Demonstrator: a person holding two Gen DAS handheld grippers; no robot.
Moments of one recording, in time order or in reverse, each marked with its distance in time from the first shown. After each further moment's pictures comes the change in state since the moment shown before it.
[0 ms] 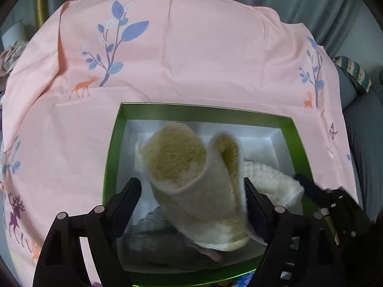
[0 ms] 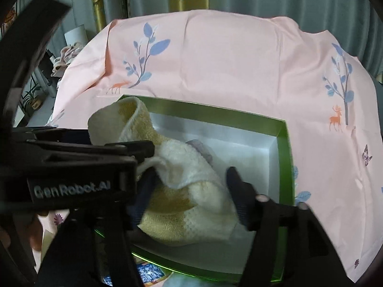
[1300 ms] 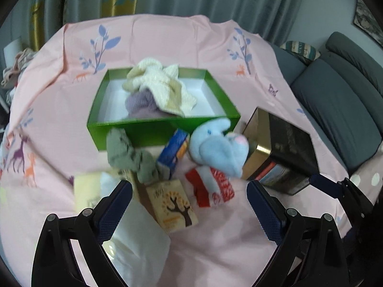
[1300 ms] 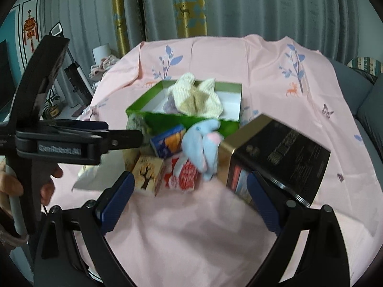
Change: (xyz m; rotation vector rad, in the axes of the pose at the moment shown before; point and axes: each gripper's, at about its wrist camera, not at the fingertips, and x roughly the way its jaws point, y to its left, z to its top) left arm -0.113 -0.055 -0.192 0.136 -0.137 -0.128; right arm -0.189 0.000 -0.184 0.021 -0.119 0.066
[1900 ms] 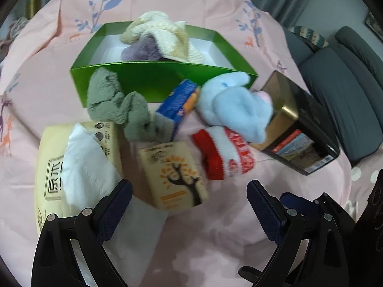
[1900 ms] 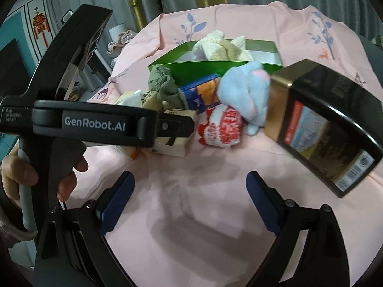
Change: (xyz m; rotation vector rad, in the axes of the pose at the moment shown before) left arm 0.045 0.021 -0.031 -0.056 0.142 -0.029; right arm 0.053 0.025 -0.045 0.019 0.105 0.174
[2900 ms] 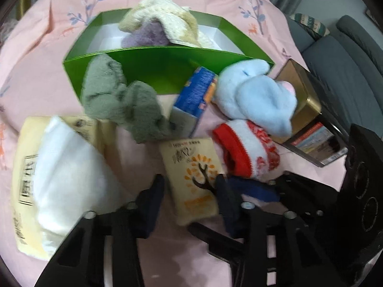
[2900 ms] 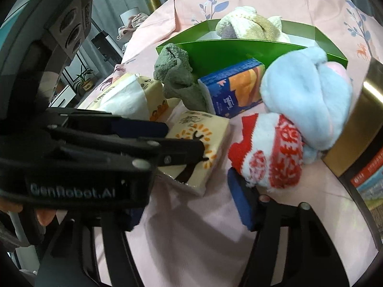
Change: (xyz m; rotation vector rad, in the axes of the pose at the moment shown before) left arm 0.024 0.016 0.009 0.050 0.076 -0.017; right arm 0.075 0.011 0.029 -0.032 0.099 0.111
